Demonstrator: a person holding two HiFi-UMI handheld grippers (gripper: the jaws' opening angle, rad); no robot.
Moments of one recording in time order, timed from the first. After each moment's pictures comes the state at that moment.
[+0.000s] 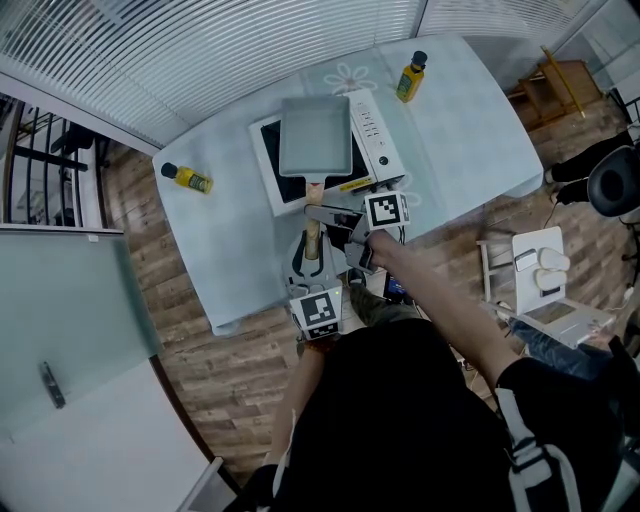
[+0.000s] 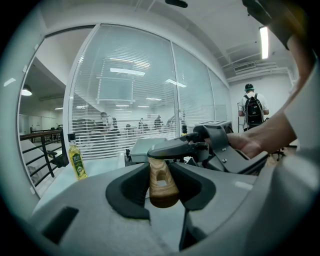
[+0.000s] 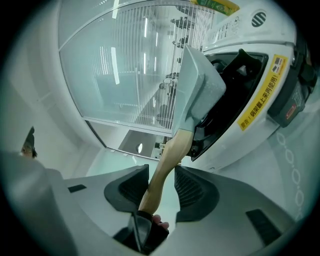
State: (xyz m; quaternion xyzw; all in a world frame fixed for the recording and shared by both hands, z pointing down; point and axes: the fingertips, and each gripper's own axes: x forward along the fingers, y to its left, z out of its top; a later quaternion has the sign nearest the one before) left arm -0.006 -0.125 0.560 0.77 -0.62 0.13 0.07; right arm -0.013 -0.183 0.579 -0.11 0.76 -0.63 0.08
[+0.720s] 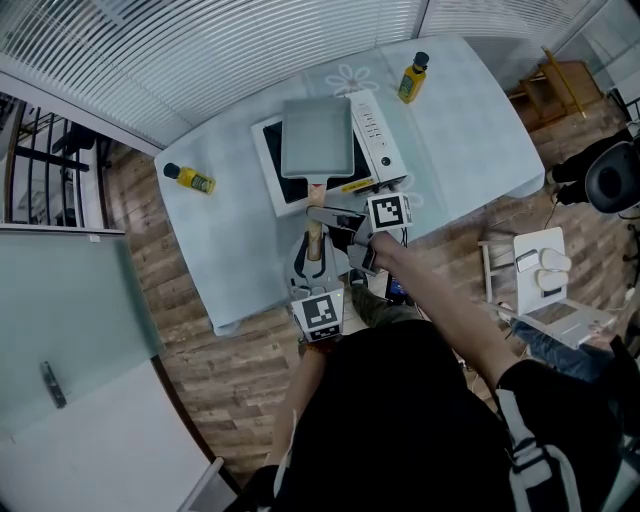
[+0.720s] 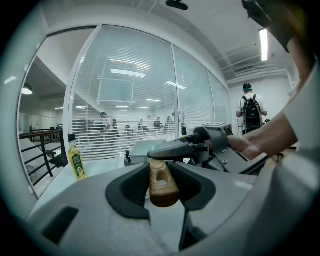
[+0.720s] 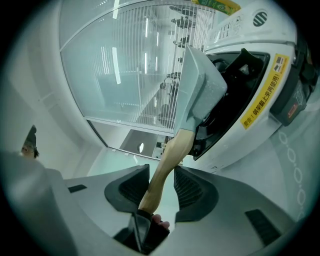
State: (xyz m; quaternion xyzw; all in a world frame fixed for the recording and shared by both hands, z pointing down) left arm -0.005 -0.124 0.554 0.78 -0.61 0.12 0.07; right arm -0.012 -0.181 0.576 -0.10 0.77 -0.63 0.08
